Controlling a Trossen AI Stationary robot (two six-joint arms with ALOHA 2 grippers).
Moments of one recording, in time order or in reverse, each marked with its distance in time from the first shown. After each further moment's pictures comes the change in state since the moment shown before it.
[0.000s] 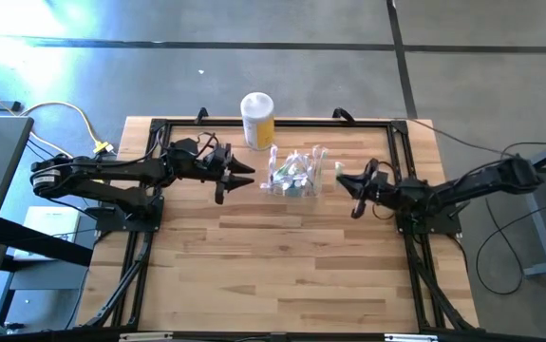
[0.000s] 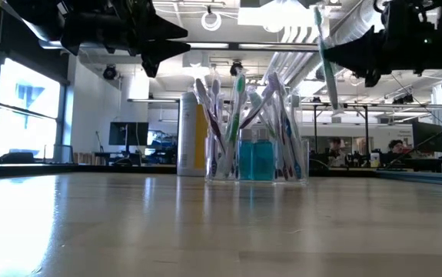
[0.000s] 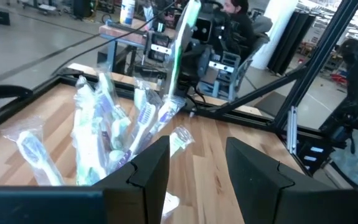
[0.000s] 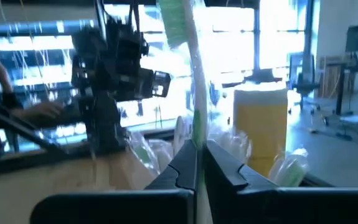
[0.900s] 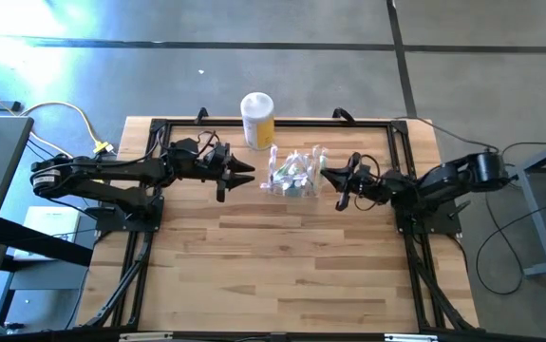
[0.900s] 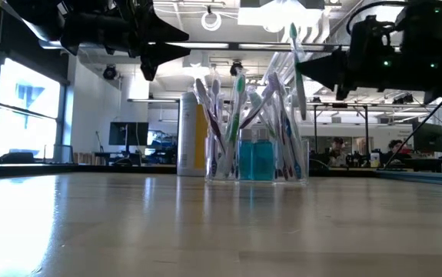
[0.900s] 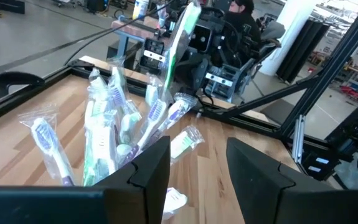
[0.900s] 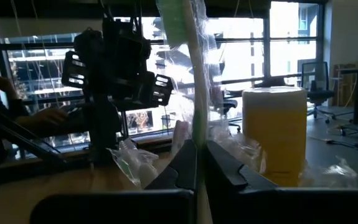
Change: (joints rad) left arm 0.000 0.000 0.000 -0.011 -0.044 -0.061; right arm -0.218 0.558 0.039 0.573 -0.273 0.037
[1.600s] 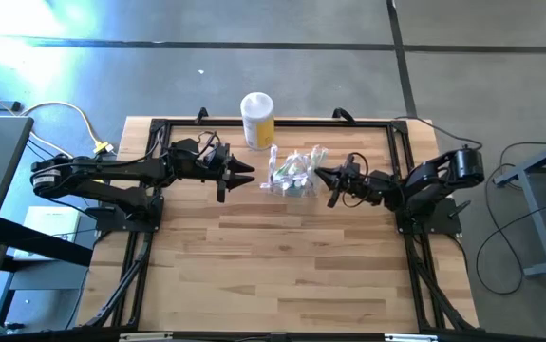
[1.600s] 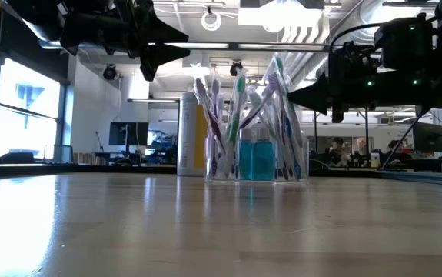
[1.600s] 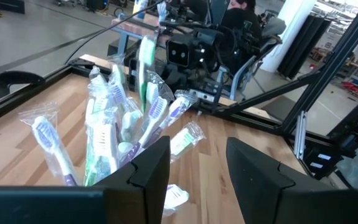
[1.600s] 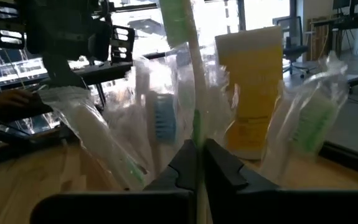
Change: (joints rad) left arm 0.000 0.000 0.000 -0.010 0.000 0.013; right arm -0.037 0.200 0.039 0.005 0.067 0.123
